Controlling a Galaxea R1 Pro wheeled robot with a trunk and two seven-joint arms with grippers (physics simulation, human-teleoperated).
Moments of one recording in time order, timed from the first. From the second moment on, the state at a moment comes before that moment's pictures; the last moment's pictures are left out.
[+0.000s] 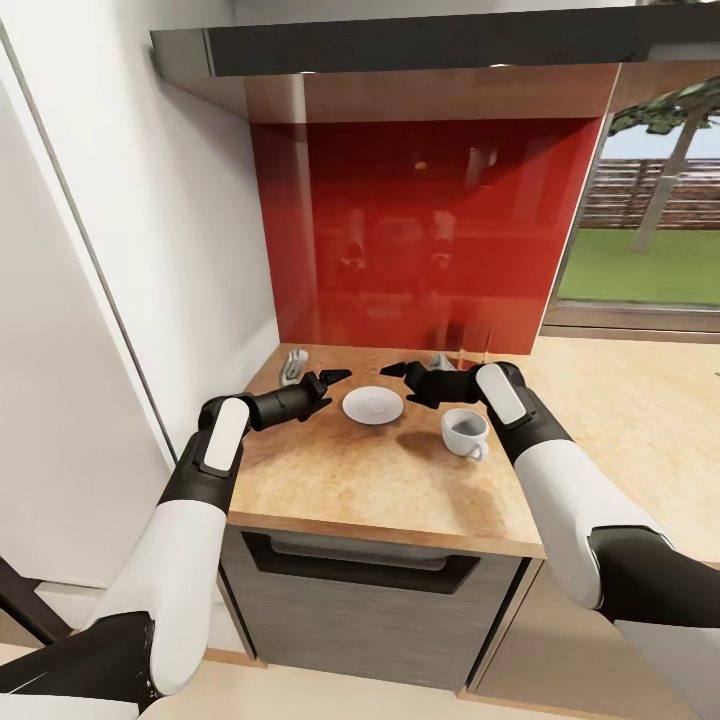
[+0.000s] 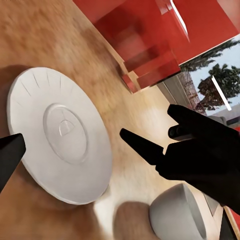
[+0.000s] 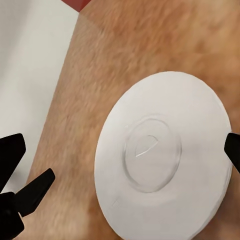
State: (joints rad) left arm -0.97 -0.17 0.20 -0.95 0.65 0.91 -0.27; right arm -1.19 0.03 0.02 -0.64 -0.81 0.90 0.10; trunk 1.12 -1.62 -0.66
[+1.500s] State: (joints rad) left arm -0.97 -0.17 0.20 -0.95 0.65 0.91 -0.27; right arm -1.19 0.06 0.02 -0.62 -0.80 0.88 0.00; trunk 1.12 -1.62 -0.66
